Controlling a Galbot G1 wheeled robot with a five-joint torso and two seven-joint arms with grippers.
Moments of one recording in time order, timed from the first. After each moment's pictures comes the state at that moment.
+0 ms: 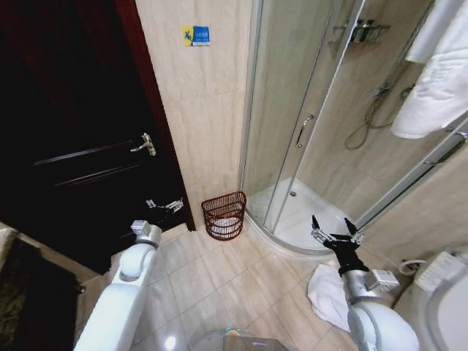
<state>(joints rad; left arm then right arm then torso) 1.25 -1.22 -0.60 -1.93 -0.36 0.09 -0.03 -1.66 1.47 0.78 2.35 0.20 -0.17 -0.04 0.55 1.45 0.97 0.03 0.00</state>
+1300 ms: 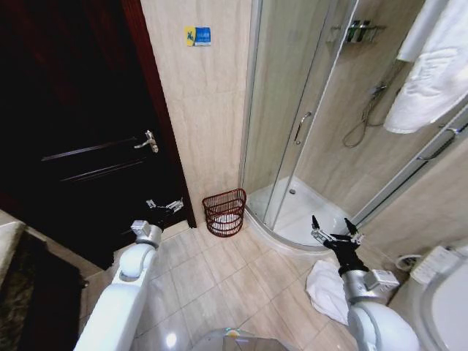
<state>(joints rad) 1.25 -1.22 -0.60 -1.93 -0.36 0.09 -0.03 -1.66 1.47 0.78 2.35 0.20 -0.17 -0.04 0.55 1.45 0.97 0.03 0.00</state>
